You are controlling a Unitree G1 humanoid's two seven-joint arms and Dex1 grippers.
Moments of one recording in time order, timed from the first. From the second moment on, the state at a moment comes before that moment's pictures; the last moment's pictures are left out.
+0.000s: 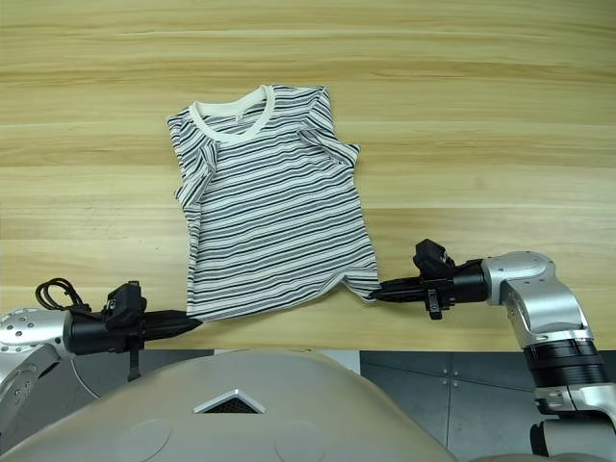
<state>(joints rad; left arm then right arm) 0.69 0.92 -0.01 -0.49 -0.55 0.31 -1.10 0.19 -0.89 0.14 0.02 0.43 0.36 1.50</state>
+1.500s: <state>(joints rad) -0.22 0.35 0.24 0.30 -0.69 0.62 -0.47 -0.59 -0.30 -0.02 0.73 0.33 0.48 0.72</state>
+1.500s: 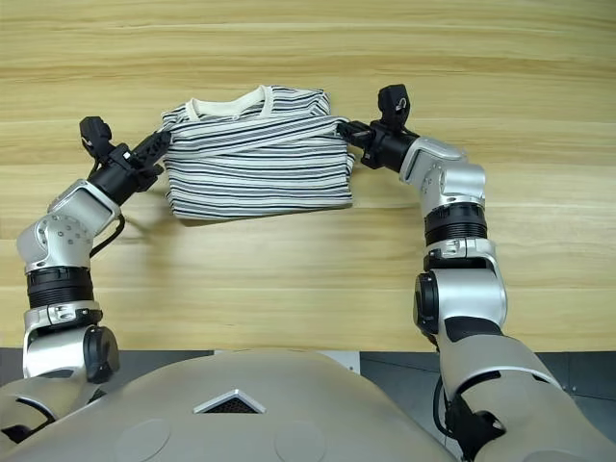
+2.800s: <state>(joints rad) -0.49 0.24 0.34 0.77 -0.53 0.33 -0.43 -0.86 -0.16 -0.13 1.17 0.20 0.17 0.53</state>
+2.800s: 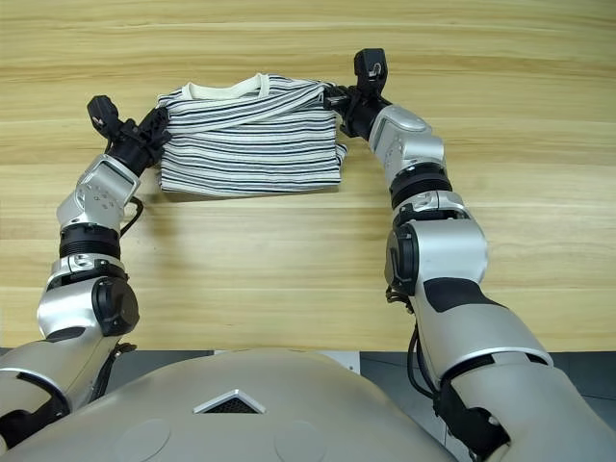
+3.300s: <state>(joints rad) -0.49 0.22 0.37 0.78 -0.52 0.28 -0.43 -0.87 -0.14 -0.15 1.19 0.18 0.14 0.55</state>
